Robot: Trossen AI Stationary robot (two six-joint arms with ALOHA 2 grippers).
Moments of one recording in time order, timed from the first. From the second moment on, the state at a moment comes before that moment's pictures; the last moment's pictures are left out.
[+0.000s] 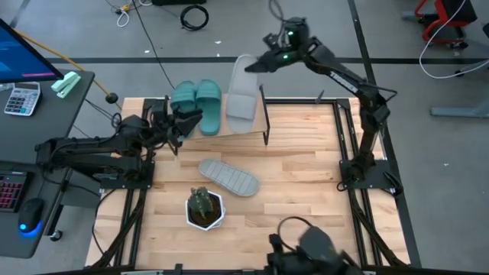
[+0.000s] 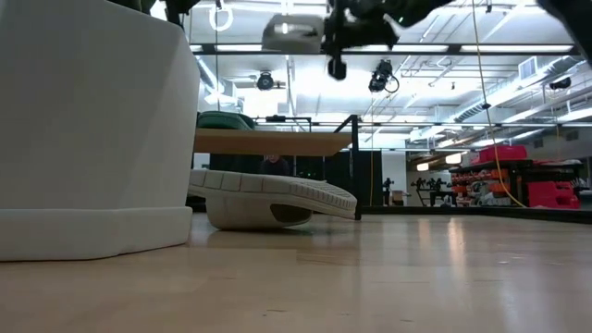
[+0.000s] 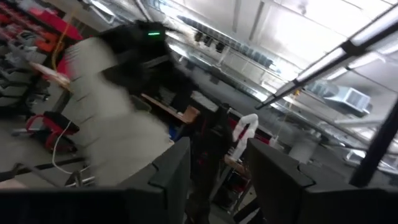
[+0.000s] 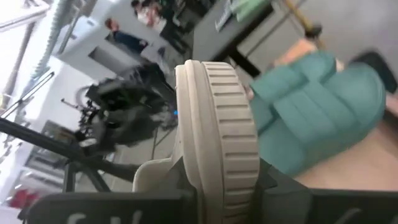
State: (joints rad) left arm 0.15 0.80 0.55 0.65 -0.18 -0.53; right arm -0.79 1.89 1.92 -0.37 -0.97 0.62
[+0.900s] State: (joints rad) left arm 0.13 0.80 0.55 0.64 -0.18 -0.38; right arm -0.72 2.12 1.92 -0.32 -1.00 0.67
